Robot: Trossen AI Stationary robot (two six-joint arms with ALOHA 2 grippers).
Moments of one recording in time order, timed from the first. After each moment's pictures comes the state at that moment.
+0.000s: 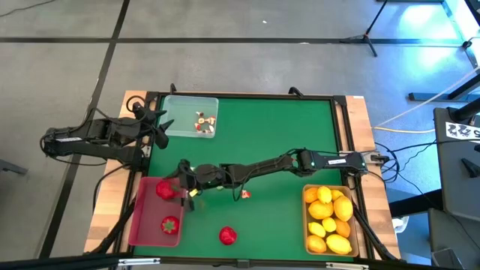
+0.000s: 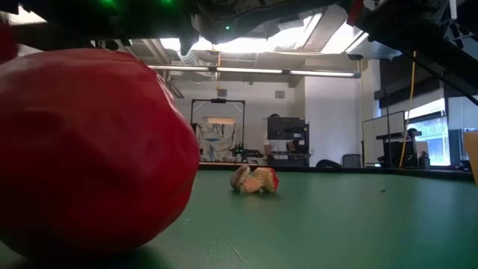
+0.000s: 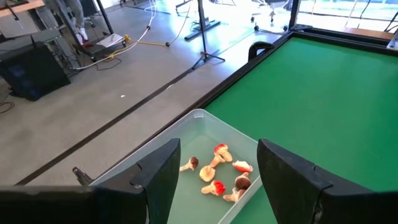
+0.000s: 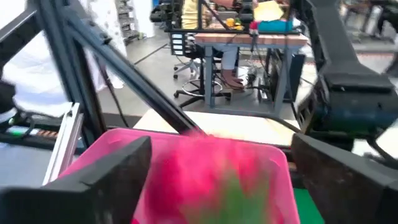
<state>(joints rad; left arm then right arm) 0.01 0.45 0.72 -0.80 -0.74 -0.25 0.17 2.65 2.33 0.25 -0.05 0.00</state>
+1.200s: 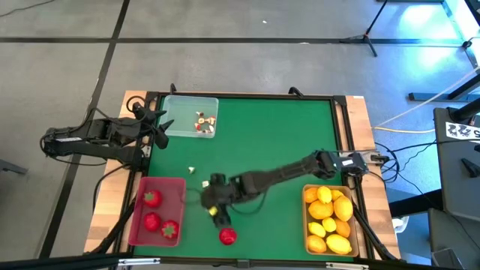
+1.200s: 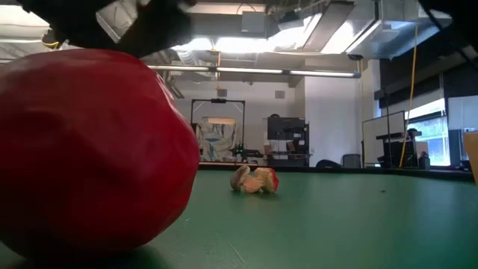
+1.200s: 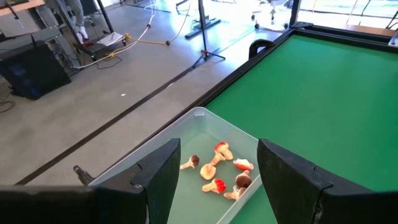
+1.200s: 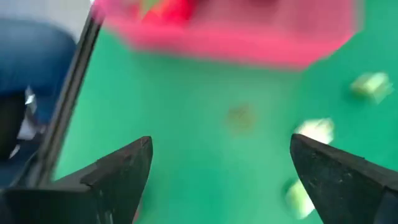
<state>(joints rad) 0.01 0.45 0.72 -0.81 -0.74 -0.26 0.31 2.41 2.33 -0.81 0.03 0.14</state>
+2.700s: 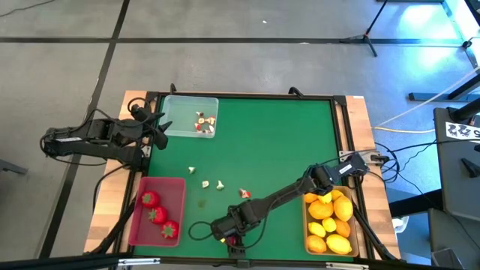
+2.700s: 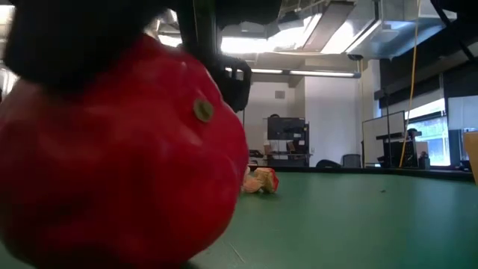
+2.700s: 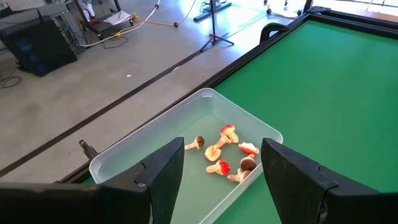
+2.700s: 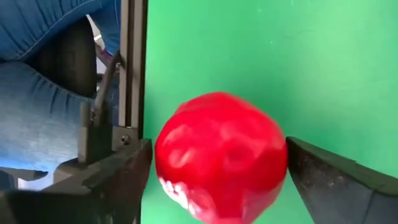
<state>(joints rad) 0.01 0.45 0.72 -0.89 -0.74 -0.37 0.46 2.53 2.33 -0.94 -0.24 0.47</state>
